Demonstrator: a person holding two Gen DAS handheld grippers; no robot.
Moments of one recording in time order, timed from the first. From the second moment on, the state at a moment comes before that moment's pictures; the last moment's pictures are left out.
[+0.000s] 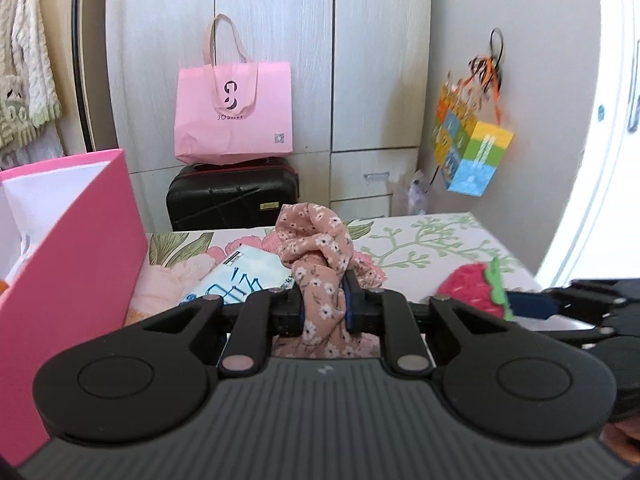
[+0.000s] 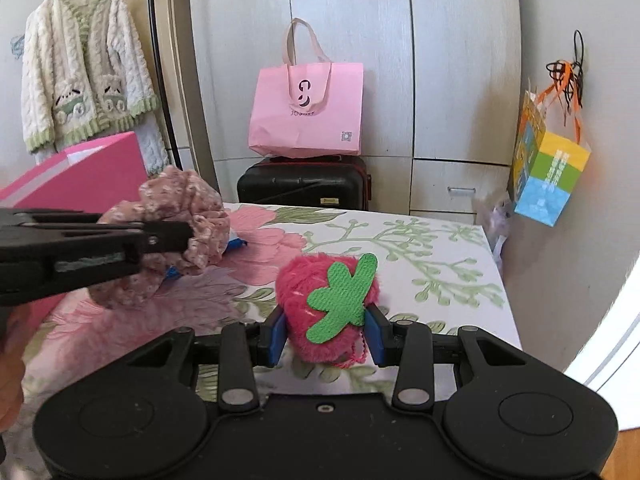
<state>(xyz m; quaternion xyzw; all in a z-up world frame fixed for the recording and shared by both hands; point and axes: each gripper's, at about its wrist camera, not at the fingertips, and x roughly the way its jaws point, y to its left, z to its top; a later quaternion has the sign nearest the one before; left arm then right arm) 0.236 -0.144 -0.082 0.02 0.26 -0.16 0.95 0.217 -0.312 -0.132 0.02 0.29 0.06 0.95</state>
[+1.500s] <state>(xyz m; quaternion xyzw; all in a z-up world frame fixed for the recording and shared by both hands) 0.037 0.053 0.001 0.00 0.34 -0.26 0.90 0.069 -0.160 -0.051 -0.03 0.35 0.35 0.87</state>
